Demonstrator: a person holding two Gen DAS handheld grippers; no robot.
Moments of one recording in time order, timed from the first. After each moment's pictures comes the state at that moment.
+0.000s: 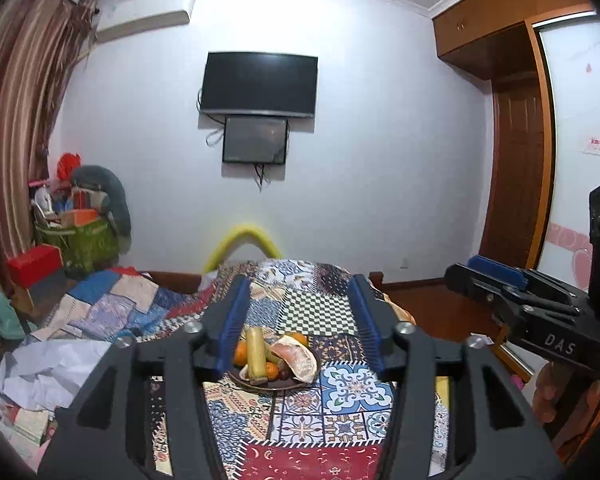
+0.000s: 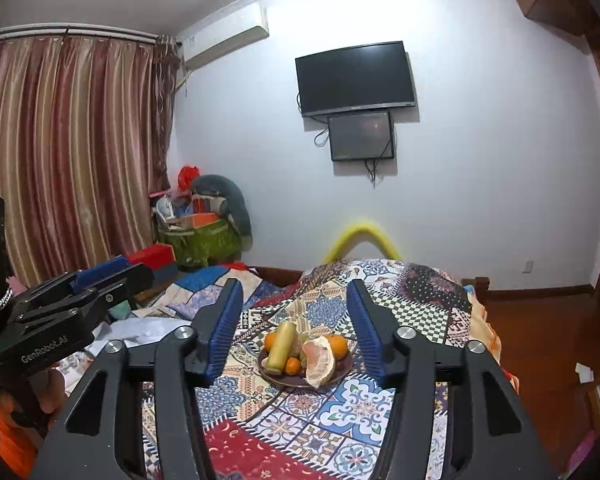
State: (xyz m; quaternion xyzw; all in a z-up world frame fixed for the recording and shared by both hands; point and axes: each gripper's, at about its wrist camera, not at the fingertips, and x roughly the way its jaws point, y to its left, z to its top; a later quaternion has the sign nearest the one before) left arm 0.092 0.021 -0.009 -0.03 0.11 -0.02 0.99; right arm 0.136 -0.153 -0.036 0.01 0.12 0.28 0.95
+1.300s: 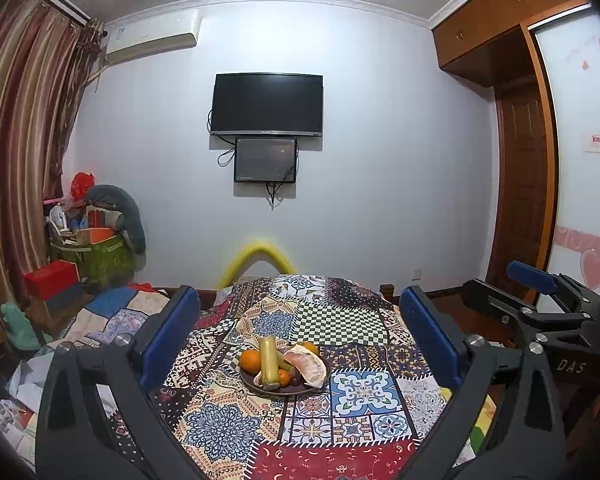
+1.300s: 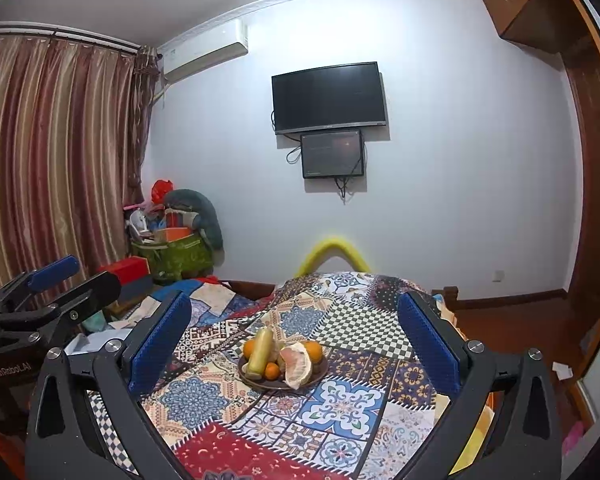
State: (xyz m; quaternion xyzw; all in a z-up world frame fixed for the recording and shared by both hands) left arm 0.058 0.015 -0.006 -0.02 0.08 0.00 1.00; right arm 0.103 -0.157 -0.035 0.01 0.09 0.22 0.97
